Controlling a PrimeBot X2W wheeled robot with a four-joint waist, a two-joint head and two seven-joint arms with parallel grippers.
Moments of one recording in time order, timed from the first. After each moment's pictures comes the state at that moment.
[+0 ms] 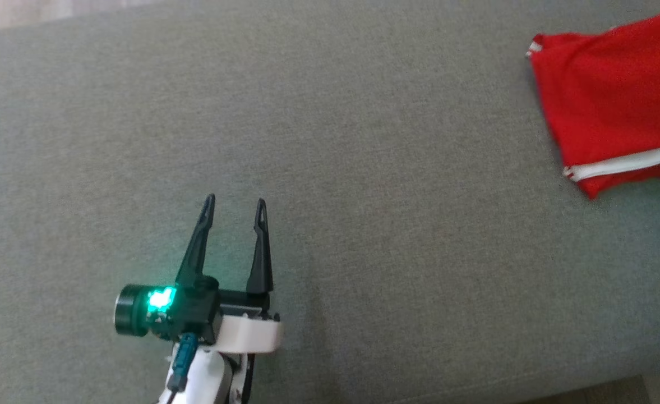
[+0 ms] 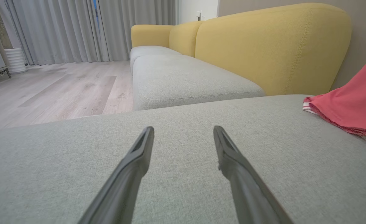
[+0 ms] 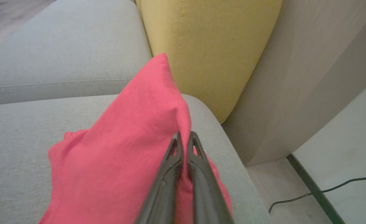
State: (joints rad) left arm -0.14 0.06 -0.40 0.13 -0.12 0.23 -0.25; right arm -0.60 -0.62 0.04 0.59 0.47 0.13 0.17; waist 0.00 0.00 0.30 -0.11
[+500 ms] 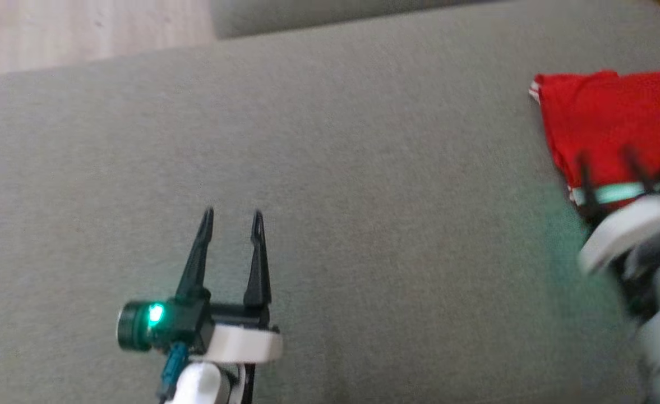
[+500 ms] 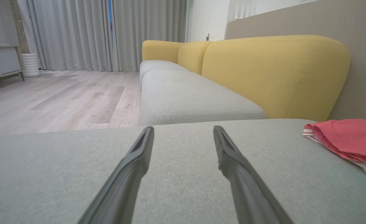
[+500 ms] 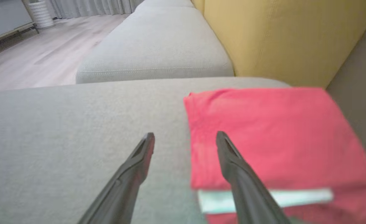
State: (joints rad) left arm -0.12 0.05 -0.39 0.13 -0.20 0.20 -0.25; right arm -0.37 -0.32 0.06 0.47 0.29 0.13 0.05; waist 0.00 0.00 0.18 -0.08
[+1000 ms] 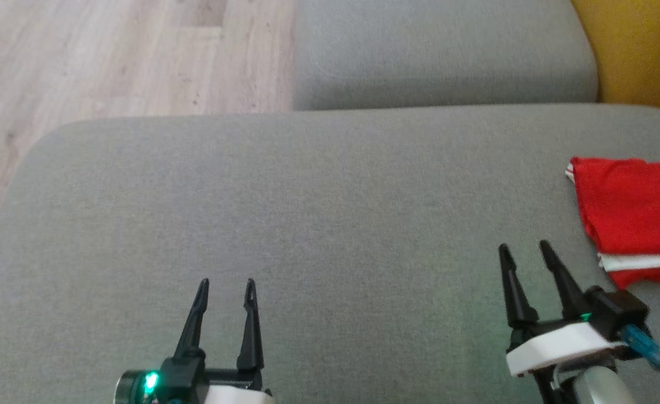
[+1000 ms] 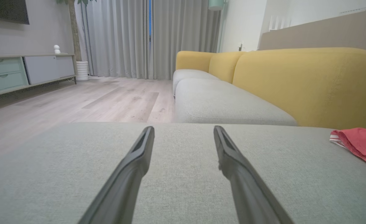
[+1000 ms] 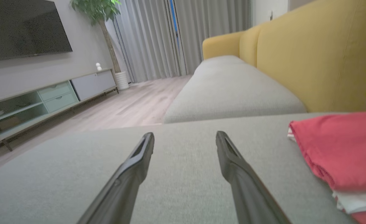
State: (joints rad) left arm 0.07 0.05 -0.37 0.14 -0.20 0.20 -0.25; right arm -0.03 -0.10 0.13 0.33 0.26 0.13 -0.25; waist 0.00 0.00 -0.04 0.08
